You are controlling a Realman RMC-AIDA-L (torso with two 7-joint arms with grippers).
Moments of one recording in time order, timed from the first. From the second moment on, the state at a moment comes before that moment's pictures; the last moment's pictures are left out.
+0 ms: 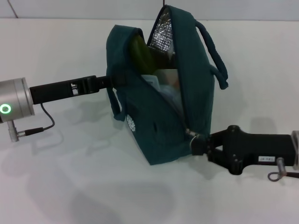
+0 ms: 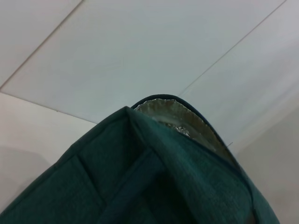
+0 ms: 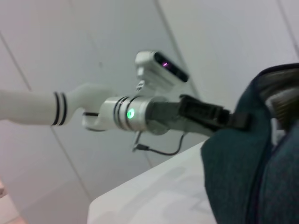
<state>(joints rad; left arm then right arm) -0.45 -2.03 0.82 0.61 1.72 1.55 -1.94 0.56 1.98 -1.55 -0.35 -1.21 -1.51 1.25</state>
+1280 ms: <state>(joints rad) -0.46 -2.03 0.82 0.60 1.72 1.54 -1.94 0.52 1.95 -1.52 -0.35 -1.25 -1.51 1.25</state>
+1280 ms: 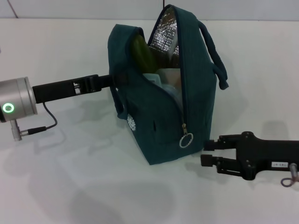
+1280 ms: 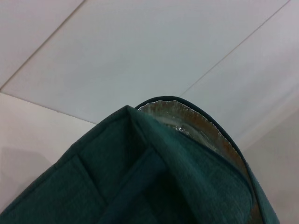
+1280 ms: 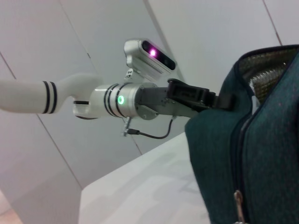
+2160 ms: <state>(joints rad) -0.46 -2.03 0.82 0.60 1.72 1.54 -1.94 0.61 2.02 -1.53 -0.37 -1.25 -1.31 1.25</state>
